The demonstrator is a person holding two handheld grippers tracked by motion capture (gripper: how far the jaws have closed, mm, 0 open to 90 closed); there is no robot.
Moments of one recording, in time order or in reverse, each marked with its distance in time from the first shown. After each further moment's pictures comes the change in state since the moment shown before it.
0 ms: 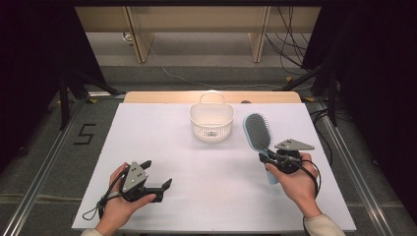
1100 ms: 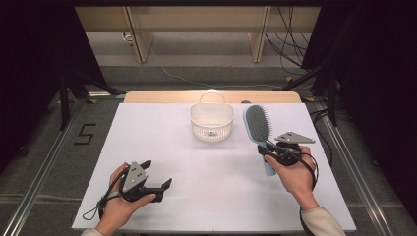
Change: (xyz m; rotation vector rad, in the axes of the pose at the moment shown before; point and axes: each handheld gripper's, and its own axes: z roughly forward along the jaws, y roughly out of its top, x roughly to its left) left arm 0.000 0.000 0.000 -0.001 0.006 -0.006; right arm -0.006 0.016 0.007 -0.059 0.009 0.027
